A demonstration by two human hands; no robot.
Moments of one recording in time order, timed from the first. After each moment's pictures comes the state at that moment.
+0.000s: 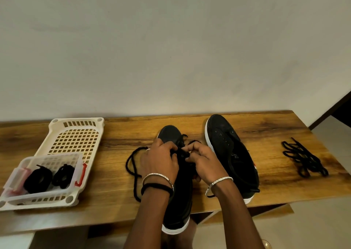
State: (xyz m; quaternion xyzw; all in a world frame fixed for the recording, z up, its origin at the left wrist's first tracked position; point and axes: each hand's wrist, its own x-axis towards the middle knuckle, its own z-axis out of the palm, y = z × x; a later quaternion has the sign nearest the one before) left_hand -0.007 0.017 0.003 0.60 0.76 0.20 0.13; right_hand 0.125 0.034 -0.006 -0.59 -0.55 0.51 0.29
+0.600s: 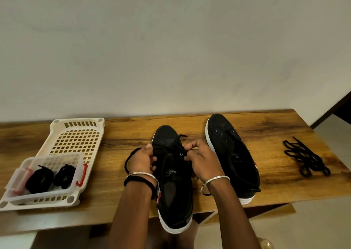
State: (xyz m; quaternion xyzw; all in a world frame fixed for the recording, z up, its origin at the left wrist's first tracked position) left_hand -0.040 0.033 -0.013 0.07 0.66 0.51 0.55; right_hand 0.116 0.030 0.003 -0.62 -0.51 0.50 0.33
